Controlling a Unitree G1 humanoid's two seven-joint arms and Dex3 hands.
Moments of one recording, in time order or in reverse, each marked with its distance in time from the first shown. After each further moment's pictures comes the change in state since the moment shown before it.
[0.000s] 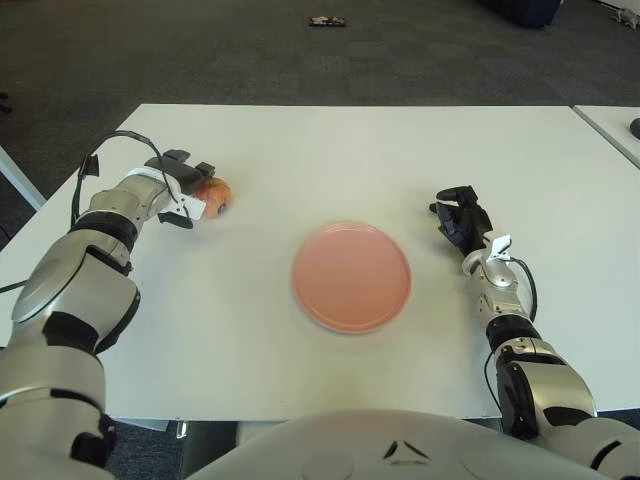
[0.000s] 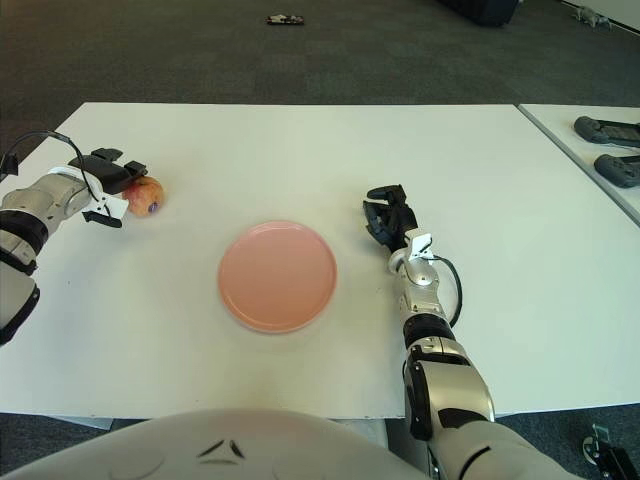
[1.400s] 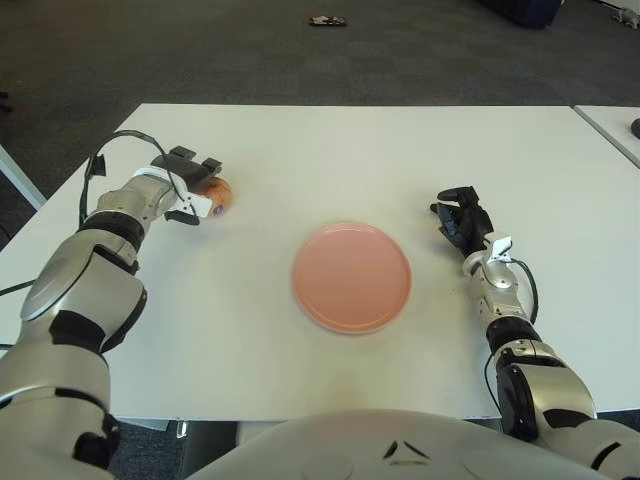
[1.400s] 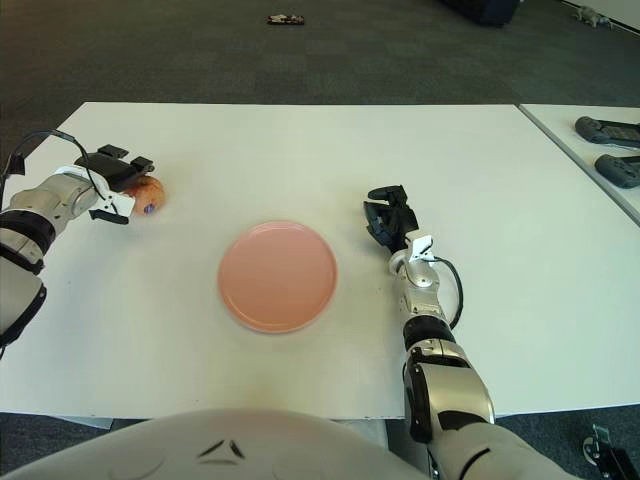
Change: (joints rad) left arm -0.003 -0.028 0.014 0.005 -0.021 0.022 0.047; right arm 0.016 0.004 0.008 -0.017 0.000 -0.007 -0.005
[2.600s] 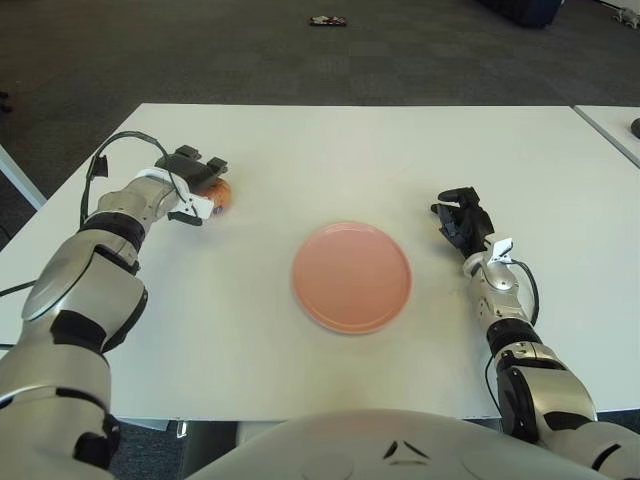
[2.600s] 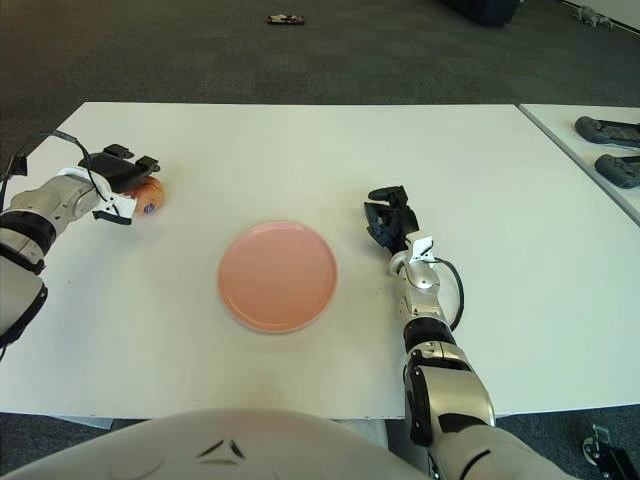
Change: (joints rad) left arm 0.000 -0.005 0.001 0.018 -0.005 -0.062 0.044; right arm 0.009 0.000 0.000 -0.014 0.000 0.000 -0.003
